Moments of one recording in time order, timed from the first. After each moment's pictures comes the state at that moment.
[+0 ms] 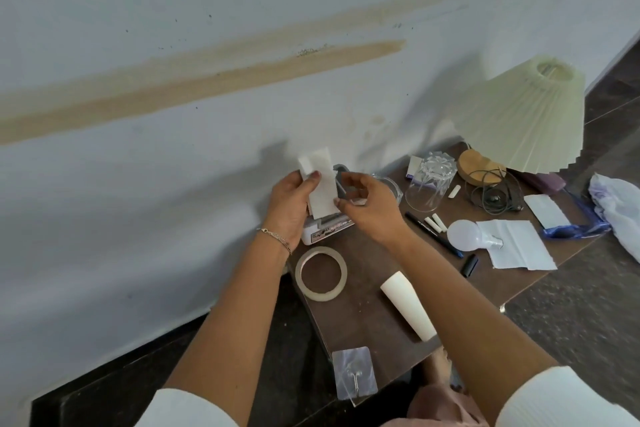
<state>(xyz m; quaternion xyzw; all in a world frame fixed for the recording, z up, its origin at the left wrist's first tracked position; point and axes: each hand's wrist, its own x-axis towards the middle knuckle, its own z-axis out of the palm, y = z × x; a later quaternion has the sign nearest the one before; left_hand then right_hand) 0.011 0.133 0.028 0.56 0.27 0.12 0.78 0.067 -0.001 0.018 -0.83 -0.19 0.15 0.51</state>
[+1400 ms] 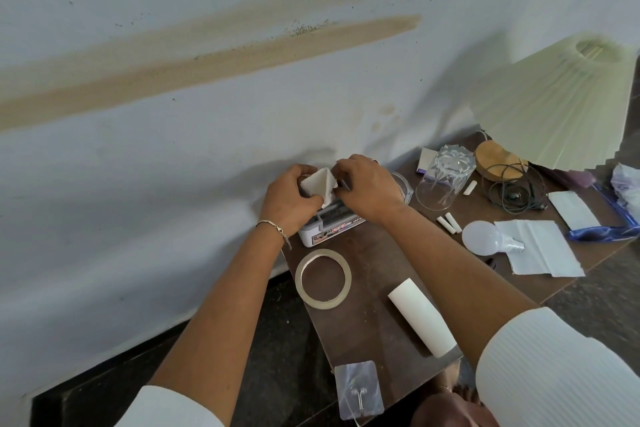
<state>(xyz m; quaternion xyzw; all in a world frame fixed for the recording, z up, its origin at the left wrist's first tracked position) 0.032 0.159 0.002 0.85 0.26 0.08 0.45 0.118 0.031 0.008 -0.91 -0.33 0.08 0.23</state>
